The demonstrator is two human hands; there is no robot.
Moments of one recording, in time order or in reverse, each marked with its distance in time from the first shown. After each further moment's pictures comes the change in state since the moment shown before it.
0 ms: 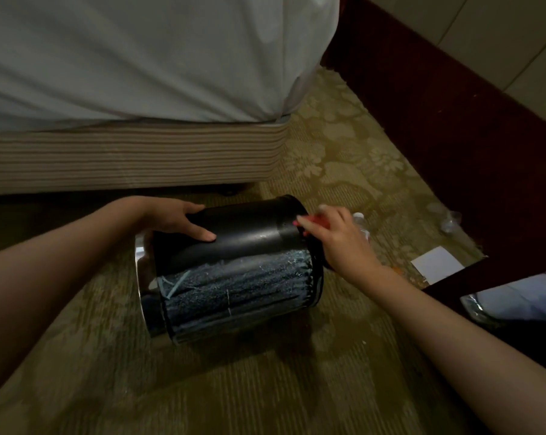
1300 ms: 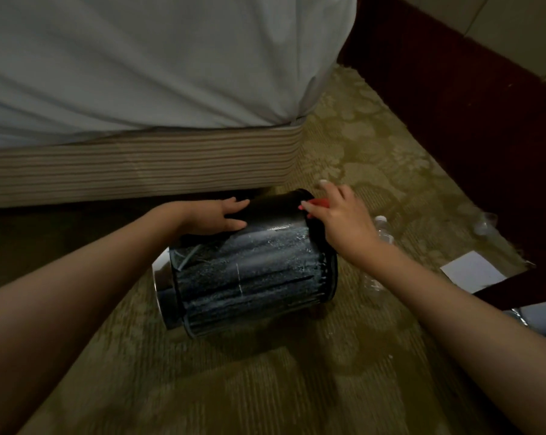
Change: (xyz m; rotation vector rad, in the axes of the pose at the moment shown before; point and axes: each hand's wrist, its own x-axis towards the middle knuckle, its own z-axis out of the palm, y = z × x) left_hand 0.008 0.038 0.004 0.212 0.068 0.157; right_hand 0.053 -0.003 0.010 -0.066 -0.087 0.070
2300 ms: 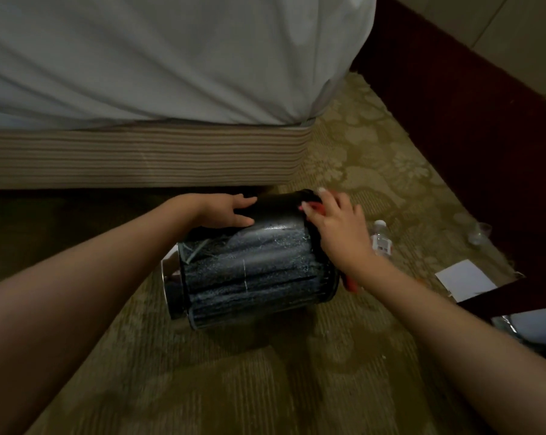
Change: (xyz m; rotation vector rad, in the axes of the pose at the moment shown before) left_hand -0.005 0.004 0.000 -0.075 0.024 -0.009; right_hand -0.005 -0.027 -0.007 -0.126 -0.048 0.037
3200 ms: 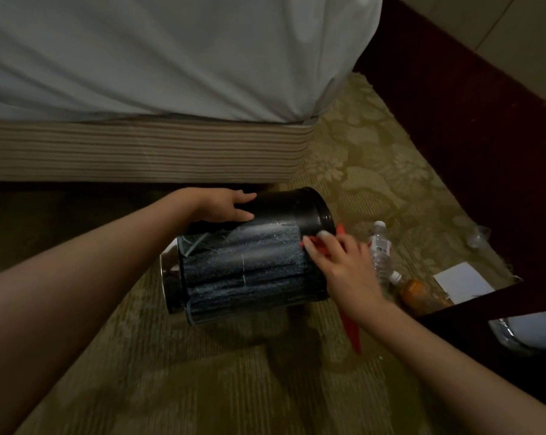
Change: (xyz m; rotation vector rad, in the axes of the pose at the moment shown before) left_hand 0.002 -0.001 -0.001 -0.057 -0.011 -0.013; right_hand -0.064 -0.007 0.005 0.001 0.011 -0.102
